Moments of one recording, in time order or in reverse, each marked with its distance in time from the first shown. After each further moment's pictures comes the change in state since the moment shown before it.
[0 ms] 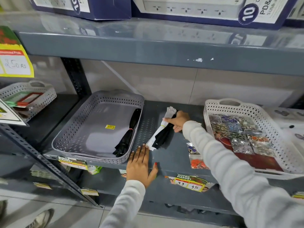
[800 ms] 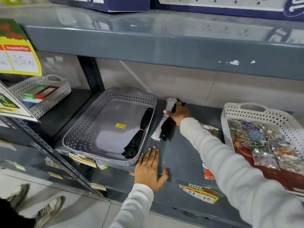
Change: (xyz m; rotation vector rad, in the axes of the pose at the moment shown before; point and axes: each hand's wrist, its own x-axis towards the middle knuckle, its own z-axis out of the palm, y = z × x) left_hand 0.005 -0.003 0.003 -0.044 -0.099 0.012; right_hand 0.038 -0.041 0.032 -0.162 0.079 -0.146
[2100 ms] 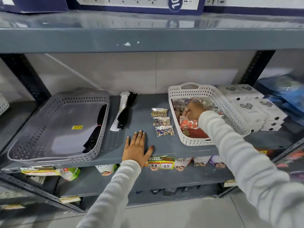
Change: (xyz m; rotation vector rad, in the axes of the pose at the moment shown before) left_hand 0.020 0.077 0.005 0.152 -0.060 0.212; right_hand -0.125 0.162 -0.138 -0.255 0.056 0.125
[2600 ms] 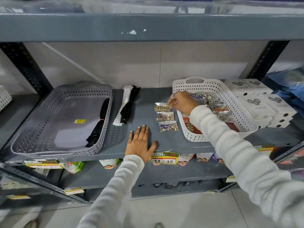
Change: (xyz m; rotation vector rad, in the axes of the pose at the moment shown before) left_hand 0.000 -0.002 0.002 -0.015 0.013 0.012; right_hand -0.002 -0.062 0.009 0.127 0.111 -0.280
